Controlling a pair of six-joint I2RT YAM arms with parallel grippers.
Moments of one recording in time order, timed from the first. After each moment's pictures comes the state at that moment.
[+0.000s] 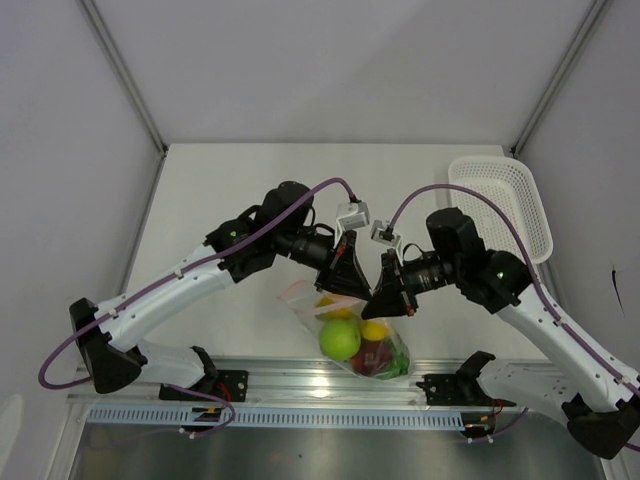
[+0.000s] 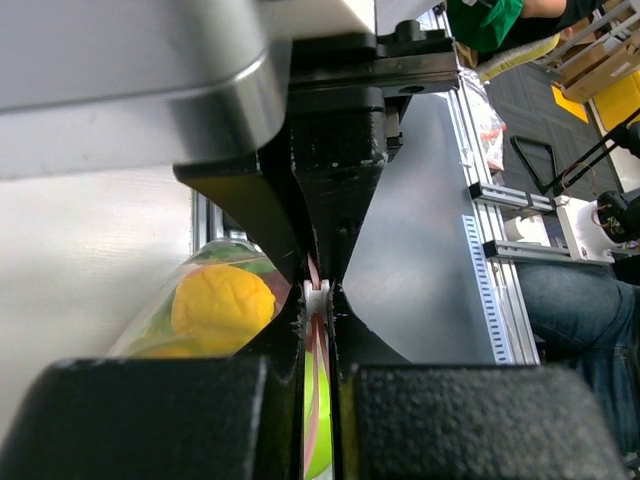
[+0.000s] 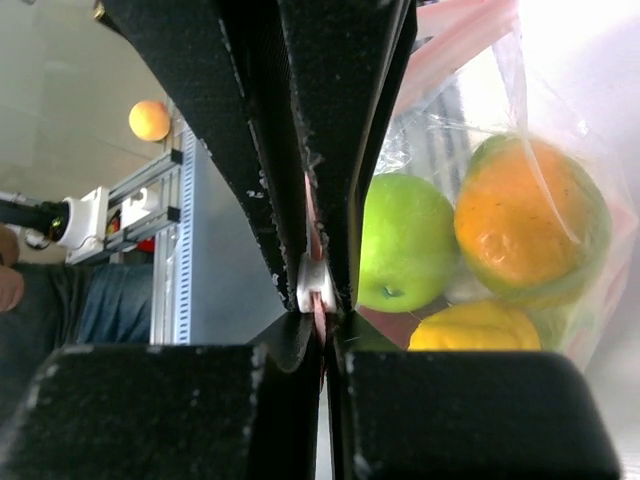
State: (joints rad) left arm -0.92 1.31 1.35 -0.46 0.90 -0.21; right arm 0.71 0.99 1.12 -0.74 -0.97 0.14
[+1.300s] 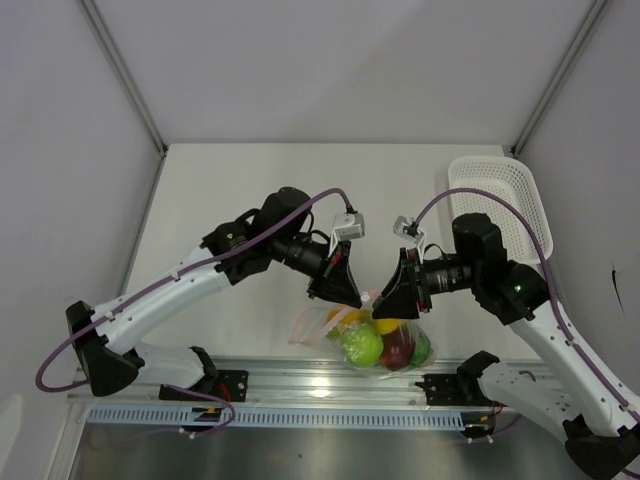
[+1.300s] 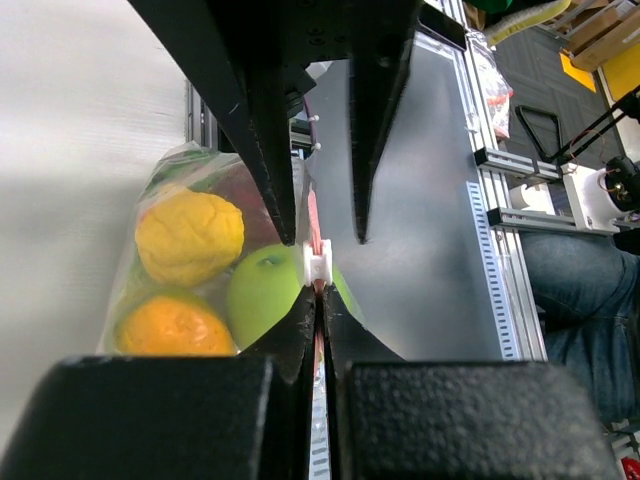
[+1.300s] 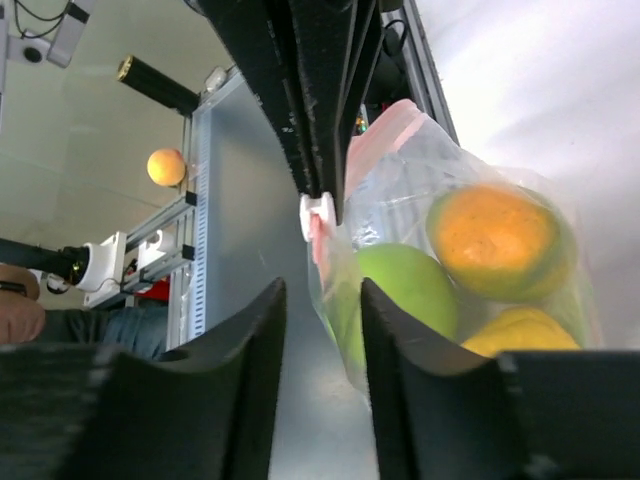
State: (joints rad) left arm -0.91 1.29 1.32 -0.57 0.91 -0.12; right arm 0.59 0.86 1.02 -0.65 -1.02 0.26
